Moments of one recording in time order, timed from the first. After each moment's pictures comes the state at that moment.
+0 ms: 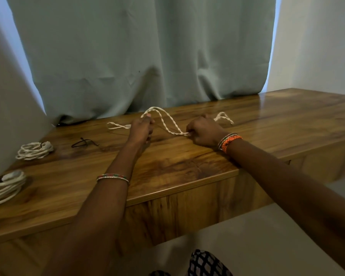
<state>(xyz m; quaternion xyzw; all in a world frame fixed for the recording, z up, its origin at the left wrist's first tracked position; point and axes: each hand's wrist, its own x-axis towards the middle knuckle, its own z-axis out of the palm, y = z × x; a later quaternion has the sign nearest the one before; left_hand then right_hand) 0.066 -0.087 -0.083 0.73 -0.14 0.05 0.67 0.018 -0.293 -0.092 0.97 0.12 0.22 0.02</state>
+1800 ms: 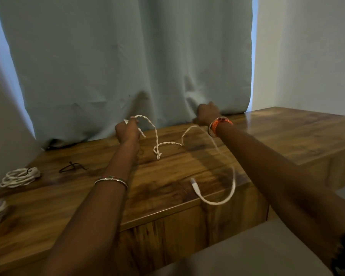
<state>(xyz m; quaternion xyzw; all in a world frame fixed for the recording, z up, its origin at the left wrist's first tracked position) 0.066 -0.116 -0.022 0.64 0.00 0.16 0.75 0.032 -0.336 0.001 0.94 -0.20 0.24 -0.16</state>
